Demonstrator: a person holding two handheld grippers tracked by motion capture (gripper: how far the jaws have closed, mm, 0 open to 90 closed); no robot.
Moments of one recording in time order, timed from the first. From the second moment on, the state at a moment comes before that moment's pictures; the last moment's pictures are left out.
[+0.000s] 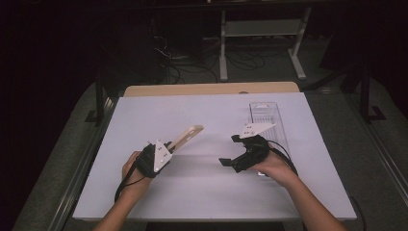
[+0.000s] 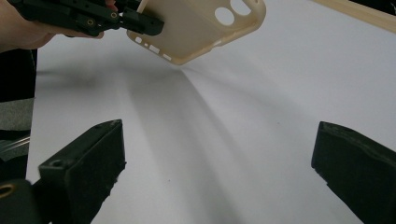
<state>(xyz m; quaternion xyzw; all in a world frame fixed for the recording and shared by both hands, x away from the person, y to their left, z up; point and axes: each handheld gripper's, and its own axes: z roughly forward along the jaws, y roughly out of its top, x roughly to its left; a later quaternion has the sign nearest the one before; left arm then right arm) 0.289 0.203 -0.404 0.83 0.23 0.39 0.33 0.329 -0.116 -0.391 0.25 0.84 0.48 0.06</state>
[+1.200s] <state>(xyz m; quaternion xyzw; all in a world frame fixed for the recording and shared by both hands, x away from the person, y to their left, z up) 0.300 0.224 -0.395 0.77 0.37 0.26 0.45 0.331 -0.118 -0.391 0.26 0.83 0.48 0.05</state>
